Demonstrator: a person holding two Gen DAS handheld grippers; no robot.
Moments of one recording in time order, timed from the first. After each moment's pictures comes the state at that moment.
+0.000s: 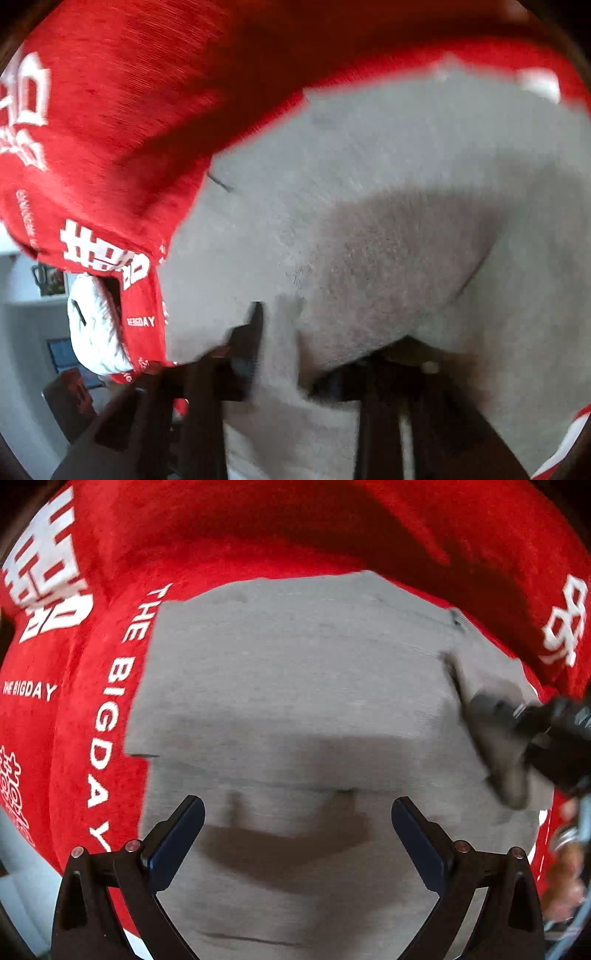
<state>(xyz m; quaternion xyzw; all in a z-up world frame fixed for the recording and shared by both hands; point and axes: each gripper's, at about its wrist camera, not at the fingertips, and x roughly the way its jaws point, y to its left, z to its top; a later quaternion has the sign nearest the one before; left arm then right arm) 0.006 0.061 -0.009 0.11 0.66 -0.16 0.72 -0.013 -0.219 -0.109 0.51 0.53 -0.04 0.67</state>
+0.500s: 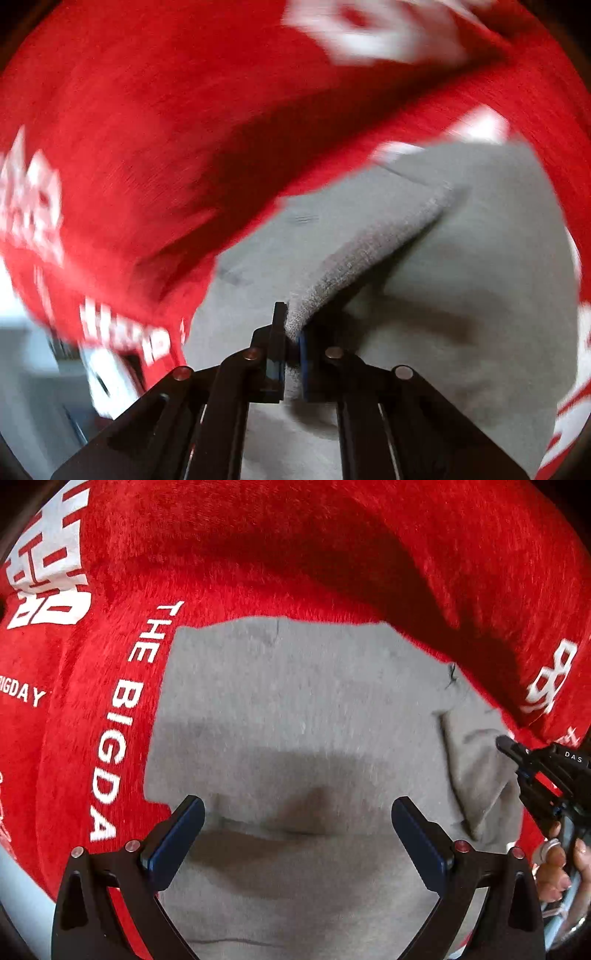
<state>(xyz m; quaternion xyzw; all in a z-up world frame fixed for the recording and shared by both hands) 0.052 0.073 0.002 0.03 0.65 -0.19 0.73 -0.007 -0.251 -0.073 0.52 0.45 -0.12 0.72</state>
